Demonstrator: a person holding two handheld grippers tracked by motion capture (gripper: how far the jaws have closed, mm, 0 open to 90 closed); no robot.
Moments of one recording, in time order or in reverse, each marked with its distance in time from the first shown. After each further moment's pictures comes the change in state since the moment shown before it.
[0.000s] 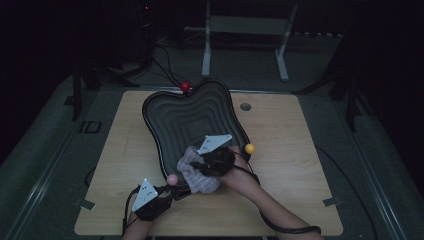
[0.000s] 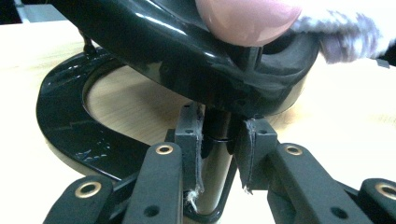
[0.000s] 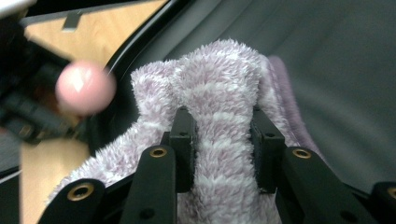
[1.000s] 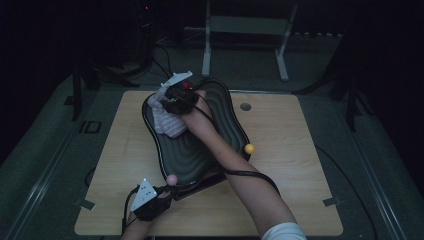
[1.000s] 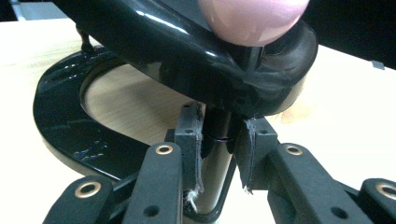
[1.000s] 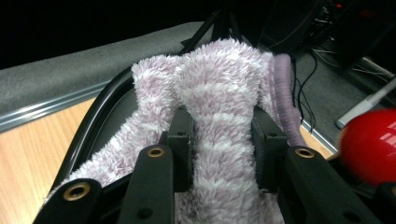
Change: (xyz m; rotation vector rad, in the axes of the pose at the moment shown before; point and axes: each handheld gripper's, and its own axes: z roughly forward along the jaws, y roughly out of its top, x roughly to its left) left arm 0.001 0.000 -0.001 -0.002 -0.007 -0.010; right arm -0.071 0.137 0.067 -0.075 -0.195 0.087
